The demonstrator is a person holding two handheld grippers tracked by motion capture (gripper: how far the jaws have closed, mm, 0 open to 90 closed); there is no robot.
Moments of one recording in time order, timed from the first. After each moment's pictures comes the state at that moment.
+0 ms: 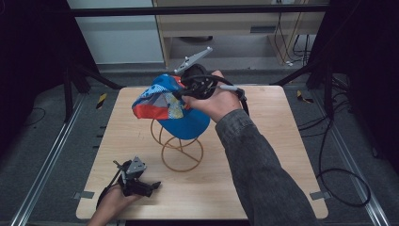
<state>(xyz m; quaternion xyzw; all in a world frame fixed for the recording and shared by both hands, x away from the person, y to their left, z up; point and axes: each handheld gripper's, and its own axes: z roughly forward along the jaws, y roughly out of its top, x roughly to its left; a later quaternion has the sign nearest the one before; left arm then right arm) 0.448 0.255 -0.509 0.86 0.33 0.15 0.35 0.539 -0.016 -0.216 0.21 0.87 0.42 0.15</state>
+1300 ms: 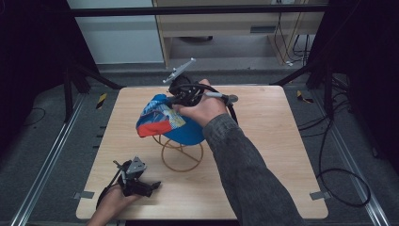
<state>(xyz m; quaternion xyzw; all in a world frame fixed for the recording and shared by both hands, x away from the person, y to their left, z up) 0.448 0.255 -0.509 0.86 0.33 0.15 0.36 0.549 0.013 -0.248 0.21 0.89 0.40 0.13</state>
